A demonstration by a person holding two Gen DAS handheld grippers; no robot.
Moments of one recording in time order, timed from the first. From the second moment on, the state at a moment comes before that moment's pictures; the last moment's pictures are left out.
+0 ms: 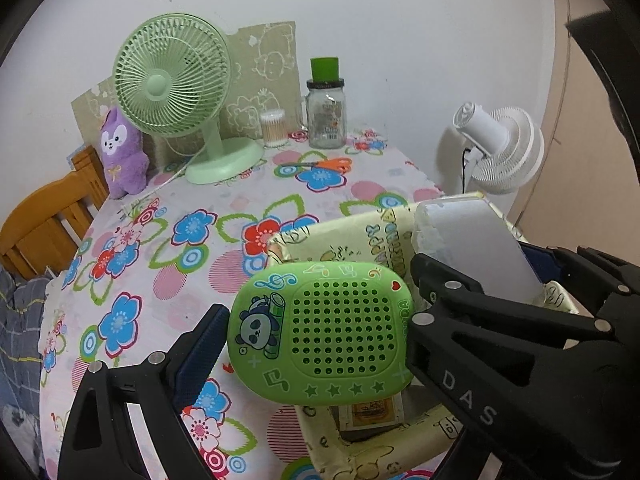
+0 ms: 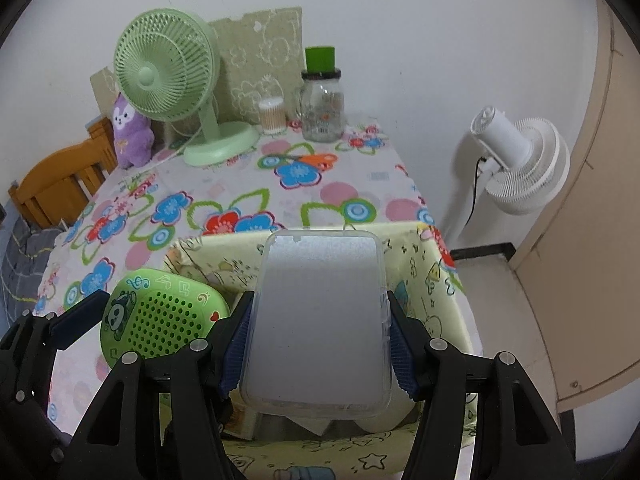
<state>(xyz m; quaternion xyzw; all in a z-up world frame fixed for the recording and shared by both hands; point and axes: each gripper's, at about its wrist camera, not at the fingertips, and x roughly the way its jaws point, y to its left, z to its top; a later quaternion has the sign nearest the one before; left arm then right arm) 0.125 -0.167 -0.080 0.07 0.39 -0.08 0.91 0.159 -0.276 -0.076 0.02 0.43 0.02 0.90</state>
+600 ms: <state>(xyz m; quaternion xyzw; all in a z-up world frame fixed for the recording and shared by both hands) 0.128 -0.183 -0.083 0.09 0.39 -0.08 0.91 0.165 -0.299 -0.085 0.05 0.46 0.02 0.89</state>
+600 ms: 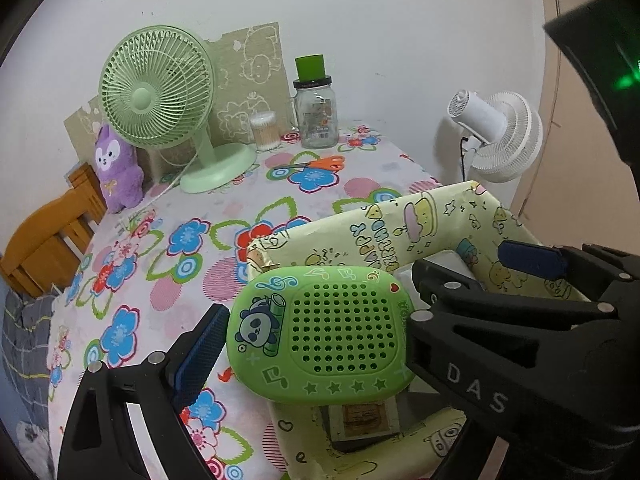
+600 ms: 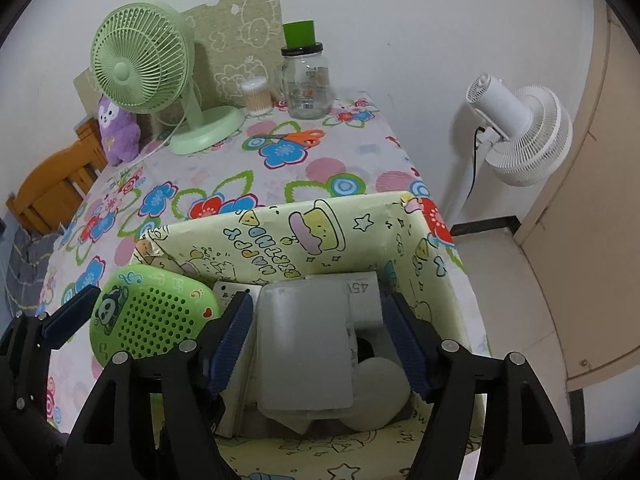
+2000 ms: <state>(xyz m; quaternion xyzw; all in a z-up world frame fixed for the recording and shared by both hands) 0.141 -0.219 -0.103 0.07 0.46 -0.16 0.87 0.157 -0.331 -0.094 0.03 0.45 -0.01 0.89</state>
